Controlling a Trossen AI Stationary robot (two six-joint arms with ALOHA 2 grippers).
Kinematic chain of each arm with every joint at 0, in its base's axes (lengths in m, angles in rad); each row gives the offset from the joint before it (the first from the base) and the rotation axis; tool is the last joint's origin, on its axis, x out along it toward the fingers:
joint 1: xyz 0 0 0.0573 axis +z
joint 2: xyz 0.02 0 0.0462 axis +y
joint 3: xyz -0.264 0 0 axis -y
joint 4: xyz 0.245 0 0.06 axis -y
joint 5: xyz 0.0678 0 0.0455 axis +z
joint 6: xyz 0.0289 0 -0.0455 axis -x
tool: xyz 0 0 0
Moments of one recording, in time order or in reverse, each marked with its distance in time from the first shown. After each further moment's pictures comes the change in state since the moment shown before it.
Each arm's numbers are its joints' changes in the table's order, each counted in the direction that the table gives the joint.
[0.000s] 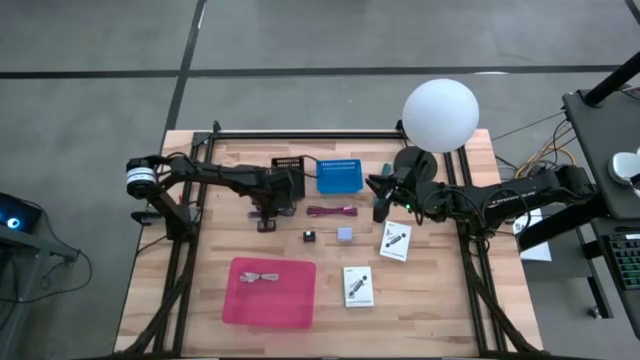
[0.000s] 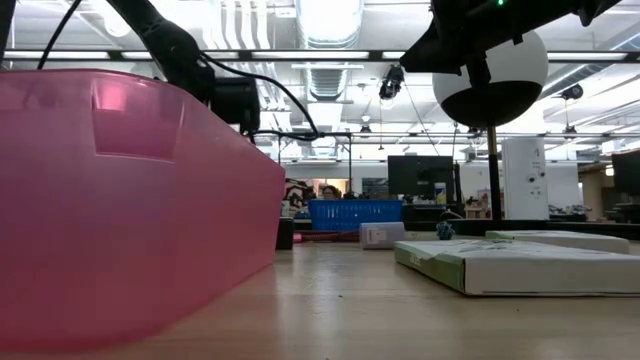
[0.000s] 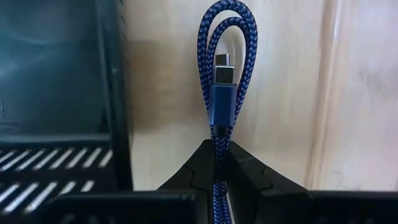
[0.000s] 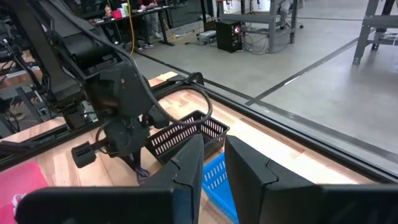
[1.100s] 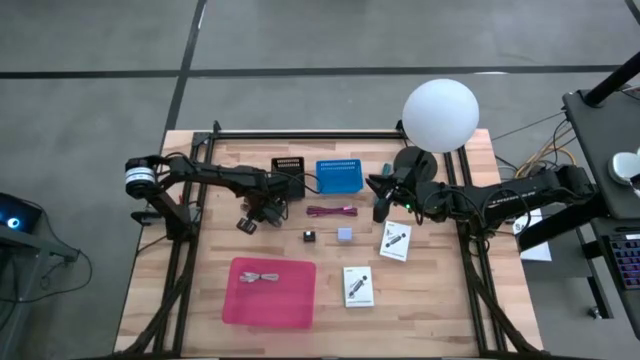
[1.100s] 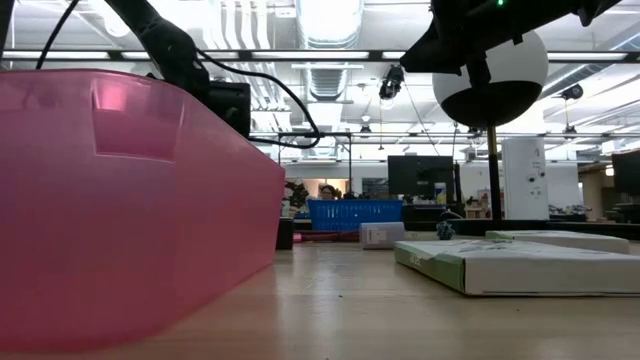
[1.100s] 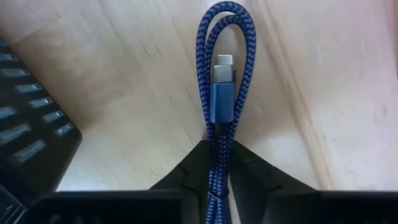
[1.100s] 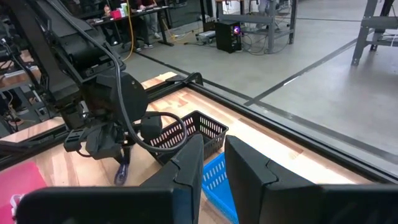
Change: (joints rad) left arm 0.002 0.007 -0.012 -0.125 0.031 -0.514; right arm 0.000 0.000 0.000 0.000 -0.003 0.004
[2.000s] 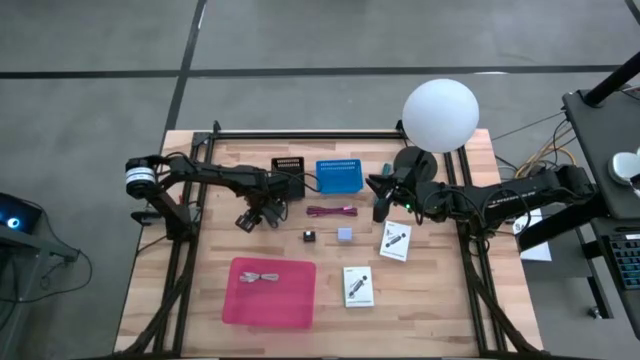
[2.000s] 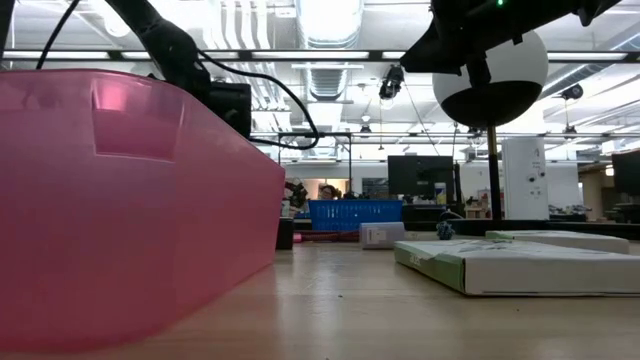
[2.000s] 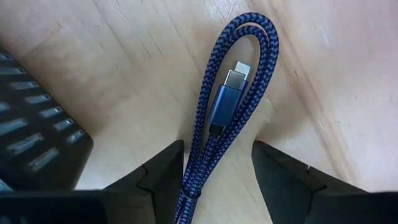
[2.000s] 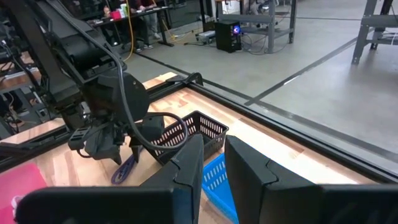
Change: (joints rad) left arm 0.001 -0.001 0.003 -0.004 0.014 -0.105; right arm 0.000 0.000 0.000 0.000 0.000 -0.008
